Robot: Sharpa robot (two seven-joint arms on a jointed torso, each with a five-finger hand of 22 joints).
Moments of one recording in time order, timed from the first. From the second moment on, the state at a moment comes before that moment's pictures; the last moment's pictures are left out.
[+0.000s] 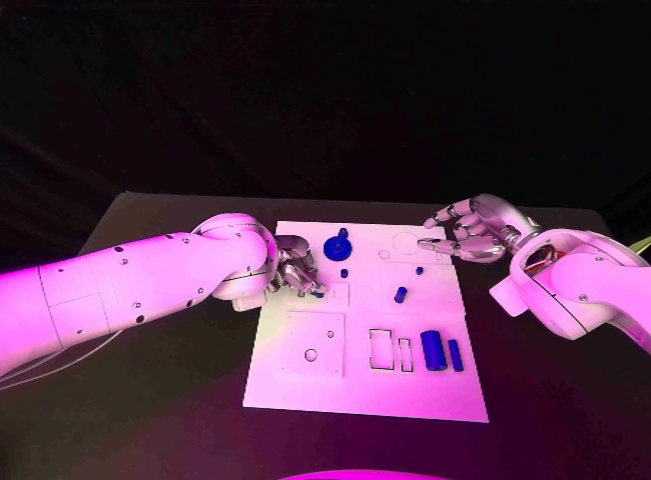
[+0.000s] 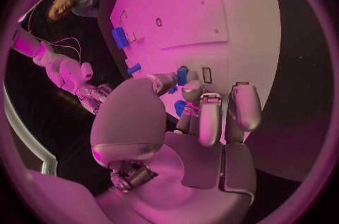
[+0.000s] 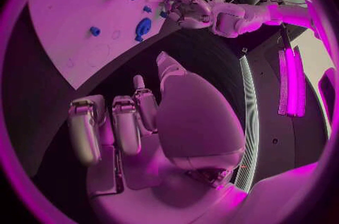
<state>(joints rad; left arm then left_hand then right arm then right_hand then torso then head) 1.26 -0.68 -0.05 1.45 -1.06 0.12 -0.52 1.22 -0.16 0.69 0.26 0.05 0.79 0.08 0.78 0.75 1.21 0.01 1.19 0.98 1.47 -0.04 1.53 1.31 0.08 1.30 0.07 1.43 1.23 1.33 -0.98 -0.15 1.70 -0.90 -0.52 -0.16 1.40 -0.15 0.13 0.29 0.17 0.82 0.18 0.19 0.41 1.37 0.10 1.39 1.31 1.47 0.02 1.57 1.31 0.01 1.46 0.12 1.57 1.31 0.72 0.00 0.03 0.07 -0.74</state>
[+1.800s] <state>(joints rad) 1.25 -0.67 -0.05 1.43 -1.06 0.13 -0.53 1.06 -0.17 0.76 0.18 0.05 0.85 0.05 0.78 0.90 1.25 -0.01 1.21 1.01 1.46 -0.06 1.54 1.31 0.08 1.32 0.06 1.44 1.25 1.33 -0.97 -0.15 1.70 -0.90 -0.52 -0.16 1.40 -0.15 0.13 0.29 0.17 0.82 0.18 0.19 0.41 1.37 0.10 1.39 1.31 1.47 0.02 1.57 1.31 0.01 1.46 0.12 1.57 1.31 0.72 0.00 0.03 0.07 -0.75</state>
